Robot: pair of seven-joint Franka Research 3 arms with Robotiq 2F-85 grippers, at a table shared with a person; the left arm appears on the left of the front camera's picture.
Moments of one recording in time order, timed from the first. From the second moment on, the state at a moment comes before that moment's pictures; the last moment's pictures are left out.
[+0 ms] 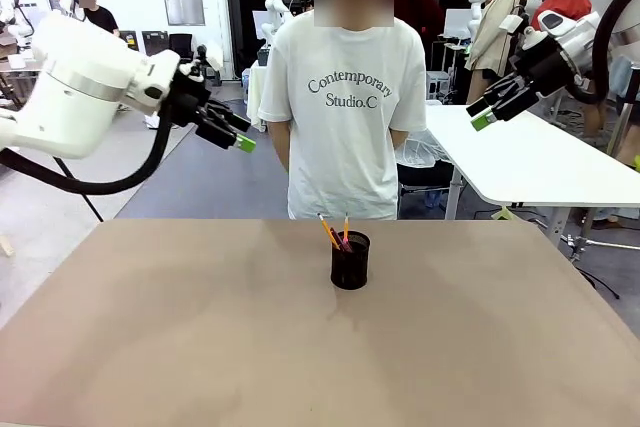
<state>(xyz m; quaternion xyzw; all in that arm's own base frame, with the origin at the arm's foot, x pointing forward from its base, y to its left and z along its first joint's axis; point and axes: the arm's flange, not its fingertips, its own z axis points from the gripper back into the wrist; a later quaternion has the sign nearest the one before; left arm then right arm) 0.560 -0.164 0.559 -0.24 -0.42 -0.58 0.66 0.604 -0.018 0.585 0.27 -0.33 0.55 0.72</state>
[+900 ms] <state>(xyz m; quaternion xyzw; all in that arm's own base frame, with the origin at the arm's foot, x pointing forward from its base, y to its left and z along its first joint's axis) 0.535 -0.103 0.621 -0.24 -0.39 -0.58 0.68 0.604 -0.018 0.585 0.27 -0.33 0.55 0.72</state>
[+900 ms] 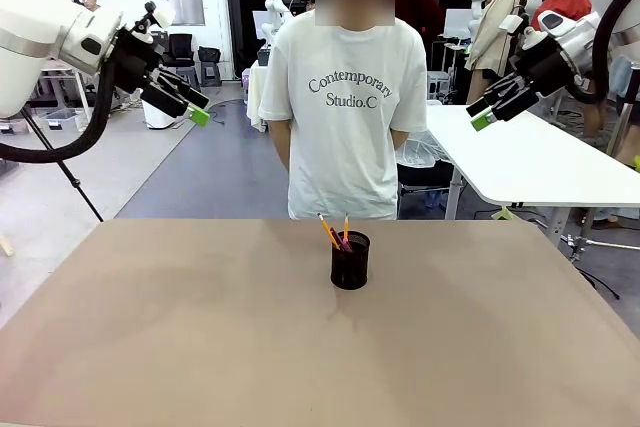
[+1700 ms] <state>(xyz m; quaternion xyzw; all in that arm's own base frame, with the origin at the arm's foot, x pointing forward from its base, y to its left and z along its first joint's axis) 0.535 -0.104 0.620 -0.24 -0.38 -0.58 0.68 0.604 -0.018 0.585 0.27 -0.33 0.55 0.72</state>
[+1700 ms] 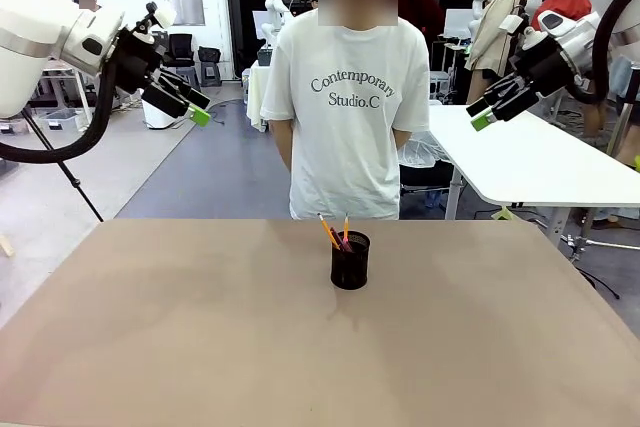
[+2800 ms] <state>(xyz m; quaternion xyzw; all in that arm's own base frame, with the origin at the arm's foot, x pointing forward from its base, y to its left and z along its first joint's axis) 0.535 -0.104 0.620 -0.24 -0.38 -0.58 0.68 0.604 -0.018 0.585 0.27 -0.33 0.55 0.72</state>
